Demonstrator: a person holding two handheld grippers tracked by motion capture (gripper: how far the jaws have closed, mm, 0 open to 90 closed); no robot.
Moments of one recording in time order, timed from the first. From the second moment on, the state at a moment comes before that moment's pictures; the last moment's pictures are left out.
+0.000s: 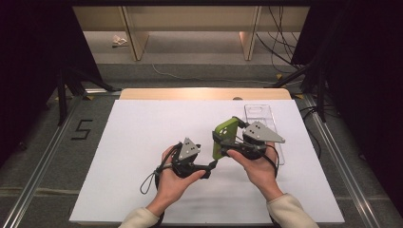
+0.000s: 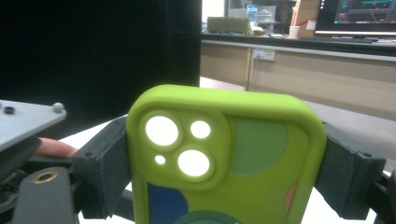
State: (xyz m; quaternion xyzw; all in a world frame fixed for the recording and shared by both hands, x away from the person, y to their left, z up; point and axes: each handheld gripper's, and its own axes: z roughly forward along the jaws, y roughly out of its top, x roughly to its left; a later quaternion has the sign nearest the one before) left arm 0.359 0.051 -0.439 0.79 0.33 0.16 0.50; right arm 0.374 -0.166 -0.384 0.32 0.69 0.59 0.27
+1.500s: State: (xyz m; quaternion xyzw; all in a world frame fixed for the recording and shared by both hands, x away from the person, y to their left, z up) left arm 0.358 0.113 -0.438 0.81 0.30 0.17 0.47; right arm 0.390 -0.224 -0.362 0.37 0.64 0.59 0.32
